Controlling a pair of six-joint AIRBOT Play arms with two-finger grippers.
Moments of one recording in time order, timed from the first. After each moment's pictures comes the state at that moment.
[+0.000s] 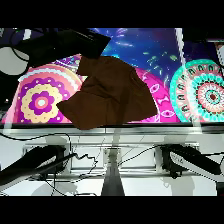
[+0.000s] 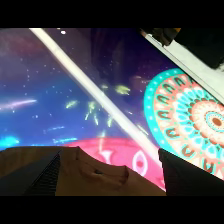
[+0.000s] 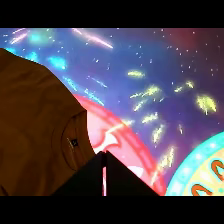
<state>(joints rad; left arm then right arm) -0.47 -1.06 1.38 0.99 -0.72 -1.25 0.19 -1.17 1.81 -1.55 1.39 1.50</state>
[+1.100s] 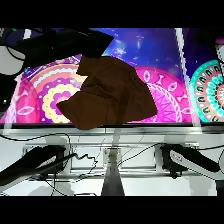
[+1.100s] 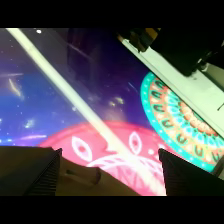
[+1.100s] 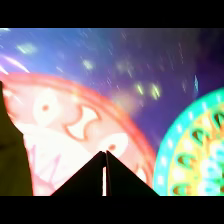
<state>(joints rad) -0.45 -1.04 1.38 0.88 -0.78 -1.25 -0.03 -1.19 1.70 -1.69 1.44 1.41</state>
